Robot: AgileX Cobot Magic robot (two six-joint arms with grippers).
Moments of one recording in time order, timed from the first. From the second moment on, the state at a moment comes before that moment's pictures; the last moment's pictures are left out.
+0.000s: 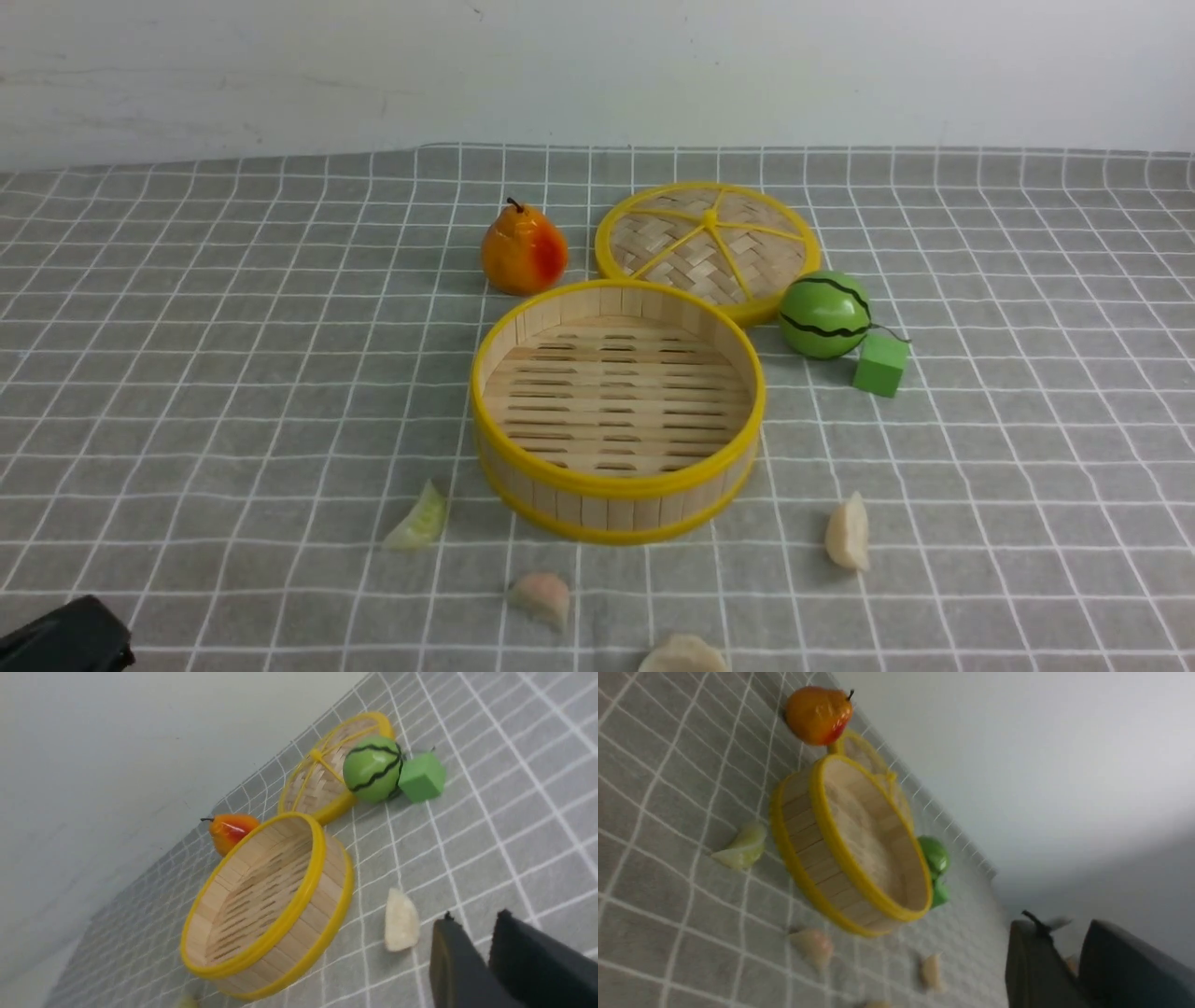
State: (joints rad) right arm -0.03 0.10 -0.17 0.58 0.40 0.17; left arm 0.00 0.18 -0.33 -0.77 0.58 -0.17
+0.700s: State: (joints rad) right arm 0.43 1.08 -0.81 0.22 1.00 -0.21; left arm -0.39 1.17 -0.92 -0.04 1.09 -0.13
